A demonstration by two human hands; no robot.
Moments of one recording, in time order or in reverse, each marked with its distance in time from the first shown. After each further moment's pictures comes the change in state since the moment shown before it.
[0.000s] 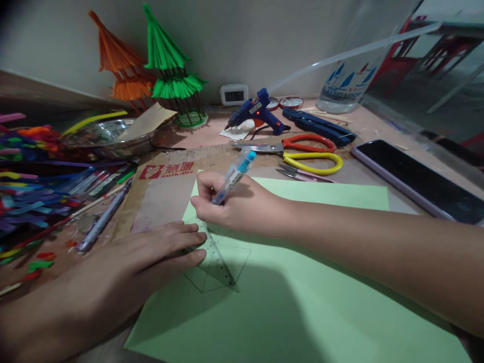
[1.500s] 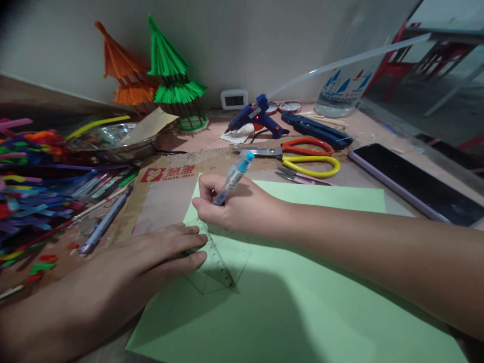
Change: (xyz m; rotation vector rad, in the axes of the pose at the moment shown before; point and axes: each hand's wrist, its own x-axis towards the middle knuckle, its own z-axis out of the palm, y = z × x) left_hand 0.000 0.001 -0.001 0.003 -0.028 -0.042; right_hand 0.000 -0.002 0.000 0.045 -0.014 0.069
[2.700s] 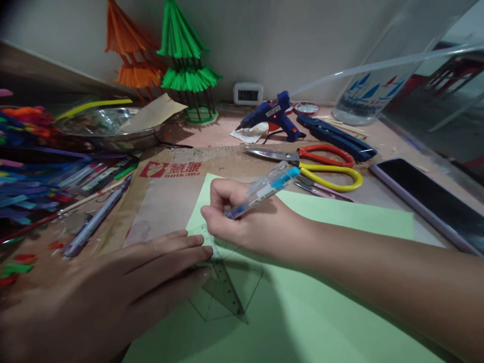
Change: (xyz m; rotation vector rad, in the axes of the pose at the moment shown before) left_hand 0.000 0.001 0.001 0.523 0.151 0.448; right_hand -0.001 0.002 -0.003 -0.096 0.018 -0.042
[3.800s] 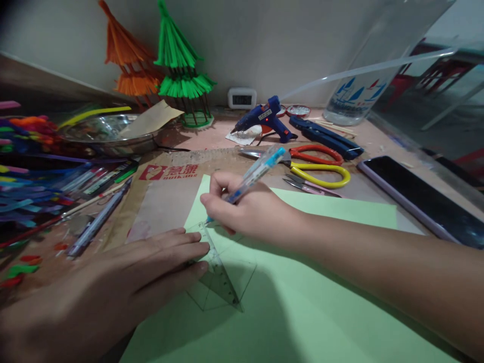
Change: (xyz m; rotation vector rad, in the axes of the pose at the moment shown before) left_hand 0.011 0.002 0.000 -0.411 0.133 -0.319; right_hand -0.001 0.000 -0.001 0.251 -0.013 0.117
